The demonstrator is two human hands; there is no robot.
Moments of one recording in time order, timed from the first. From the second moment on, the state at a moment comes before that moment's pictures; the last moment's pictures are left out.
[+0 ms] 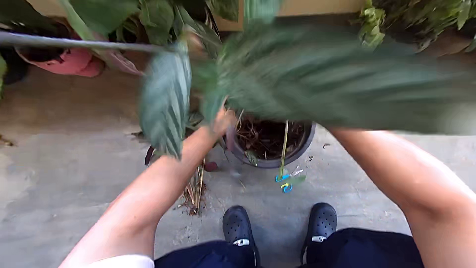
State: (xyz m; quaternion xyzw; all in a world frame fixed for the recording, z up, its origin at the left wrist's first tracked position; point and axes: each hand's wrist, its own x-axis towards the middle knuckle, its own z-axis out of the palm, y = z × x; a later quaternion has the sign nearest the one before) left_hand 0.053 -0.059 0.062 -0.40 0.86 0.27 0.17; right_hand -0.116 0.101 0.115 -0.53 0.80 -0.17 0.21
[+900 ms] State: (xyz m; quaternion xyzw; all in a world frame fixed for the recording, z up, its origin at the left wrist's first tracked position) left_hand 0.047 -0.016 0.029 -0.22 0.91 0.34 0.06; right_hand -0.157 0.122 0.136 -0.46 0.79 -0.15 0.37
